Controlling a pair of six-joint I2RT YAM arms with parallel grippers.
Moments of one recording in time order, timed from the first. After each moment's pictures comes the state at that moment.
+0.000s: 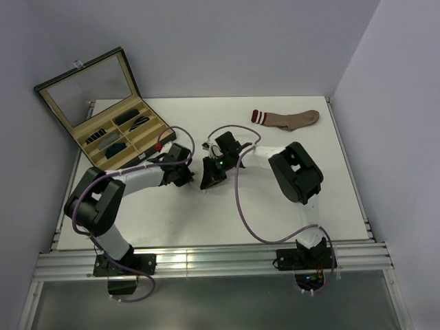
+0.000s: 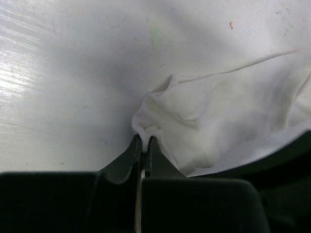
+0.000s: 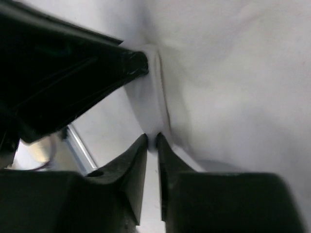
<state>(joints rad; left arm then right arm) -0.57 1.66 0.89 -0.21 -0.15 -1.06 0.61 2.09 1.29 -0.26 -0.74 0.41</state>
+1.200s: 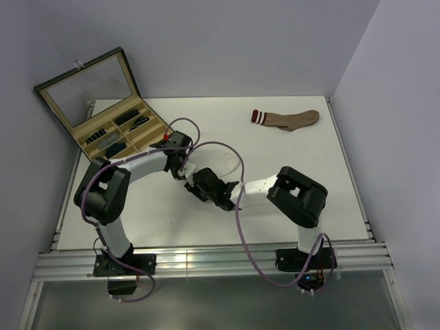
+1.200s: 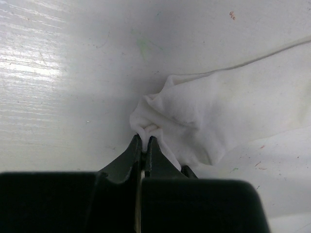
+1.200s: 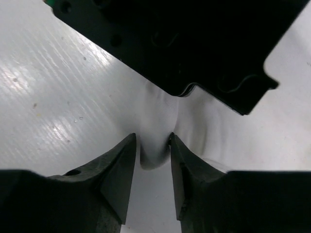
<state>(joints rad) -0.52 1.79 1.11 -0.45 -0.05 -0.83 1.02 1.87 0.94 0.28 0.22 -0.08</state>
